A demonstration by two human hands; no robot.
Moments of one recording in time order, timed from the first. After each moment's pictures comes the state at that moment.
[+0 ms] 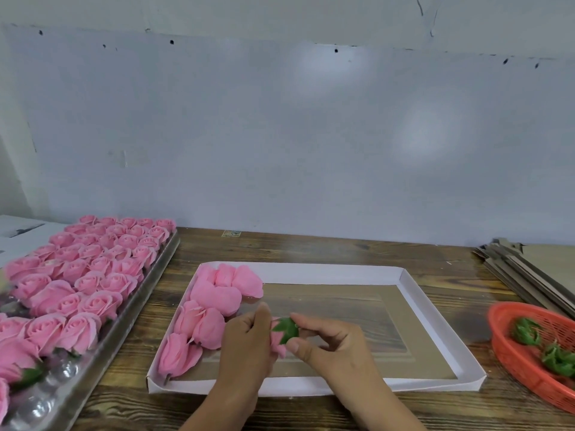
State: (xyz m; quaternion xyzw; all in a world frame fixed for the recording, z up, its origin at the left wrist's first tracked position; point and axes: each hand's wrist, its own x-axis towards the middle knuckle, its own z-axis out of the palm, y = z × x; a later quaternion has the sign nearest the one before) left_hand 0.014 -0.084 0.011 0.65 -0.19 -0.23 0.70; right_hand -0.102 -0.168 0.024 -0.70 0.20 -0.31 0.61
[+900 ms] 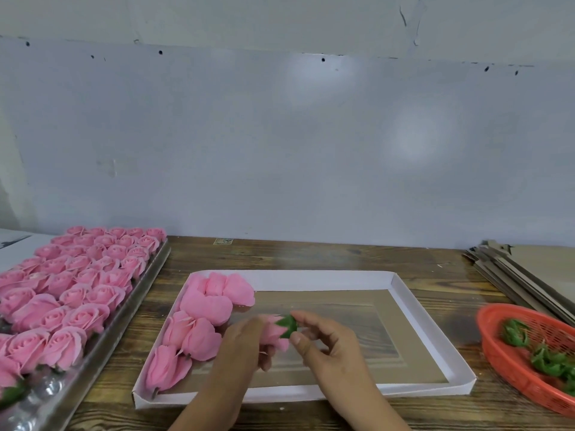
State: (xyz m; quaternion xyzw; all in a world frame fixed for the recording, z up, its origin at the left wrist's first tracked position) left_hand 0.025 -0.090 0.017 0.64 -0.19 -0.32 0.67; right_hand -0.101 -0.175 0.022 -0.74 0.24 -0.33 0.54
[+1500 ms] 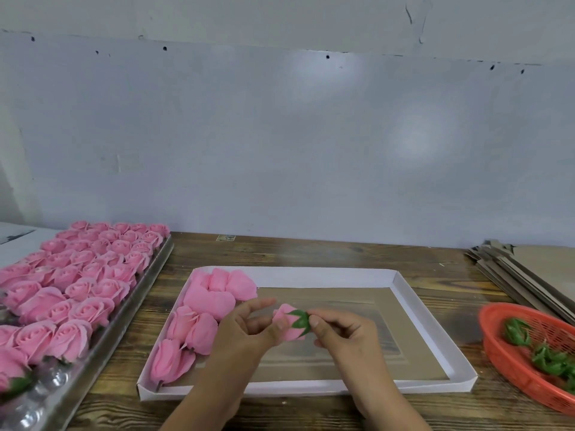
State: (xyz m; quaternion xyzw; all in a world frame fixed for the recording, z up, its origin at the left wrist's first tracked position) left_hand 0.016 -0.072 0.027 0.59 -0.28 -0.30 0.70; right_hand -0.106 -0.187 0.027 -0.65 0.23 -0.37 0.62
